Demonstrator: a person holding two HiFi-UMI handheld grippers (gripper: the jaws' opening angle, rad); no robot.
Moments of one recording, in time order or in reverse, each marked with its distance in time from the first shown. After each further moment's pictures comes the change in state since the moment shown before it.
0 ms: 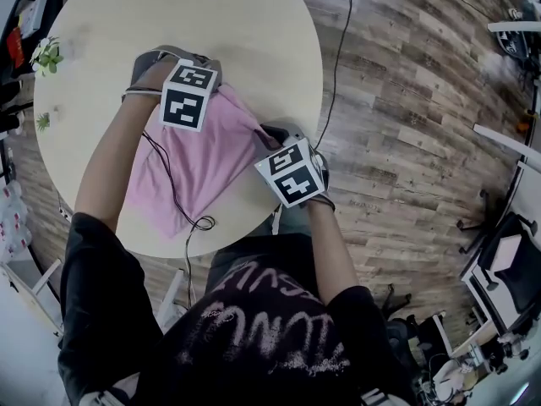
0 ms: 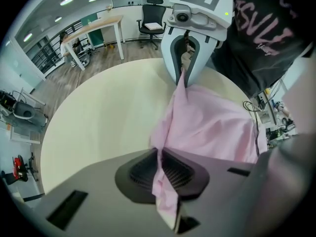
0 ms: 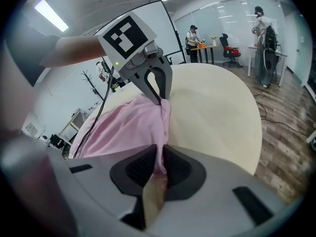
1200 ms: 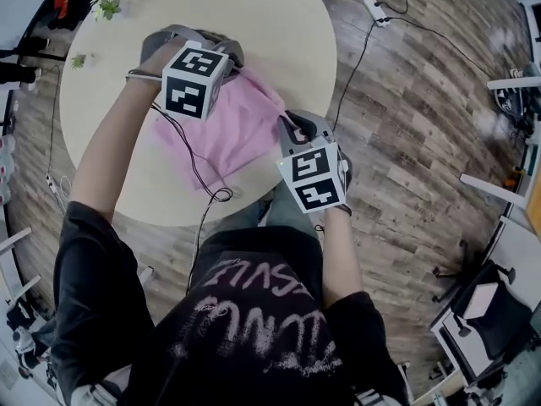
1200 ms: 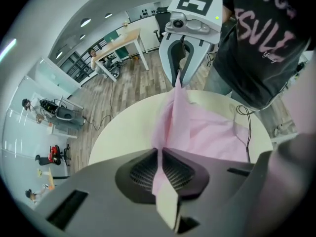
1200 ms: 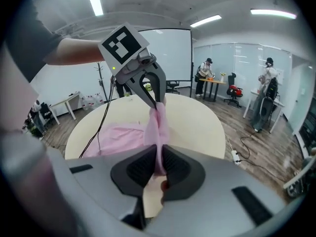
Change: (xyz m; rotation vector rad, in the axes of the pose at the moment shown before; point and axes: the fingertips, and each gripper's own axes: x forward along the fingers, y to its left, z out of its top) left arm -0.132 -0.039 0.041 -0.108 -0.012 0.369; right arm -0.117 0.031 0.044 -0.309 -0.202 -0.147
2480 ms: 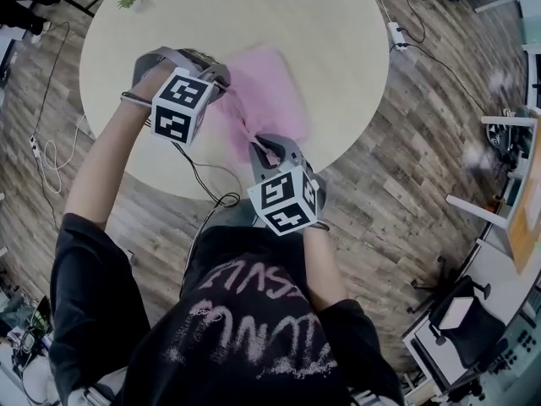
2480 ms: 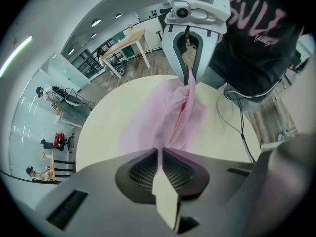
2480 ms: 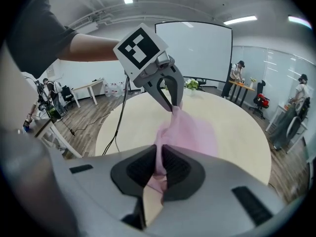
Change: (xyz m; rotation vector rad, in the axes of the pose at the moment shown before) left arm -0.039 -0.200 -0.108 -0.094 -0.009 0.082; right arm 0.034 0.245 -0.001 -0.209 0.072 0.174
